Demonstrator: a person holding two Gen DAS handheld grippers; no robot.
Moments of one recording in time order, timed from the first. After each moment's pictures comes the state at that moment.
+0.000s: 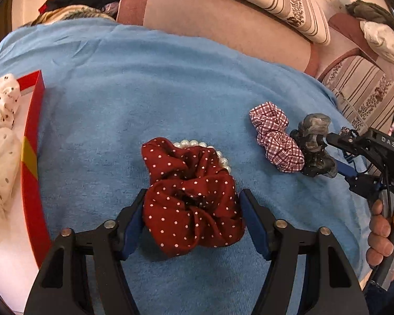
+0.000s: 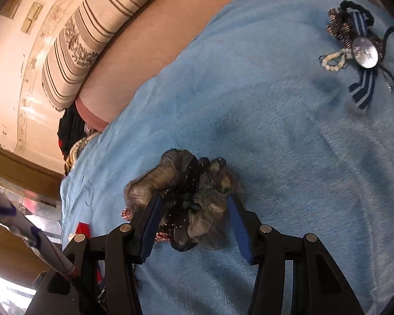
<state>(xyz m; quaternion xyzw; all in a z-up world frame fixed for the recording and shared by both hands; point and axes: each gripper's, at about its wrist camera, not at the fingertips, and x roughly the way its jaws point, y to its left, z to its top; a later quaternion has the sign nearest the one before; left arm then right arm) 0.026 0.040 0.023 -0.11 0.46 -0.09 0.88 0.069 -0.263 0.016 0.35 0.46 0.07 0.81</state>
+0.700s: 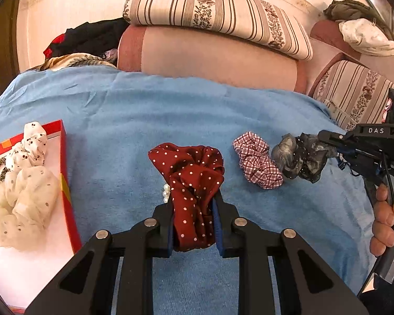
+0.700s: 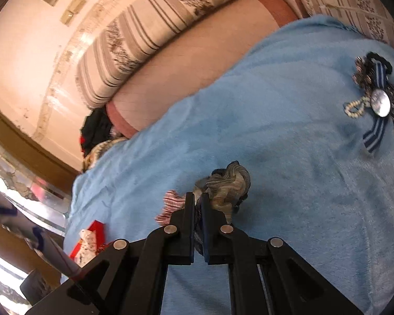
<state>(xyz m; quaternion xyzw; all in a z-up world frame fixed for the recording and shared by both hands) -0.007 0.033 0.070 -0.06 0.38 -0.08 0.92 0.051 -0.251 0.063 0.32 0.38 0.11 0.86</state>
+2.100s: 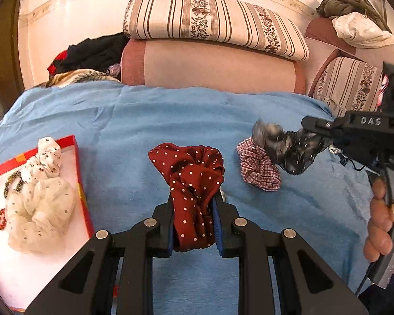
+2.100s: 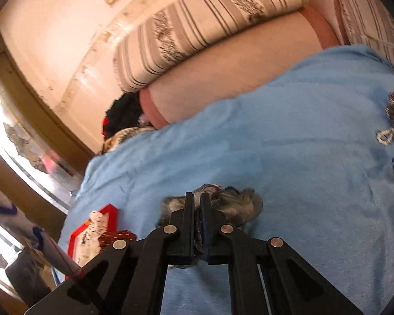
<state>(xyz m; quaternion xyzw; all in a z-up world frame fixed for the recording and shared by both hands) -0.024 0.032 0.082 -0.02 0.35 -0.06 0.93 0.046 -0.198 0.083 0.26 0.34 0.18 0.89</state>
